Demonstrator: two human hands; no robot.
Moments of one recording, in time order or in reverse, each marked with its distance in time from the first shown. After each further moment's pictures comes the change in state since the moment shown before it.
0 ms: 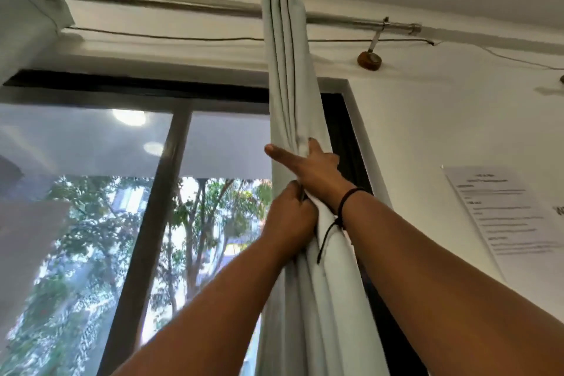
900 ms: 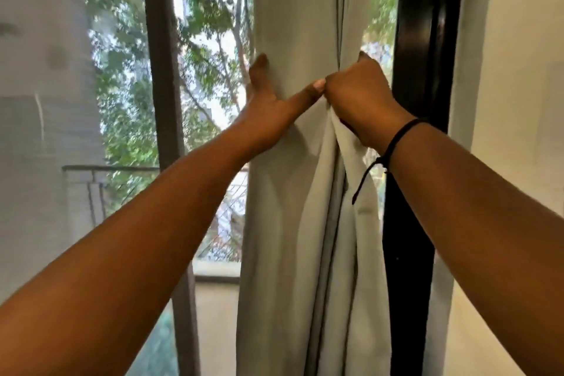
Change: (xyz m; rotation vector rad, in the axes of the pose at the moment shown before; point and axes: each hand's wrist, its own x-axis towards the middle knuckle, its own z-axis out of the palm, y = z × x) left_hand -0.185 -0.100 0.007 0.057 -0.121 -0.501; right_hand -0.172 0.159 0.040 0.311 -0.164 0.292
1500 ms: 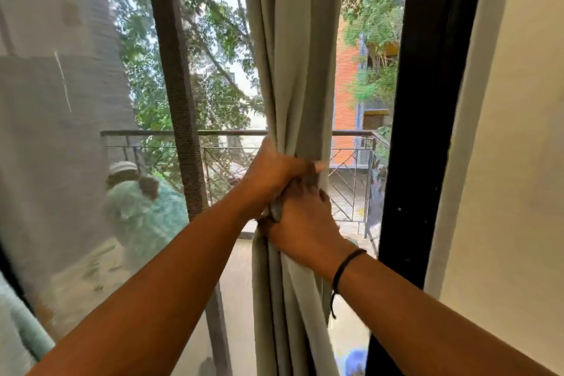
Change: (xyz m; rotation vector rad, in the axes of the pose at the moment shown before) left_hand -0.111 -0.072 0.045 -0.239 -0.054 -0.359; right_hand -0.176 0.133 0.045 -0.732 -0.495 -0.148
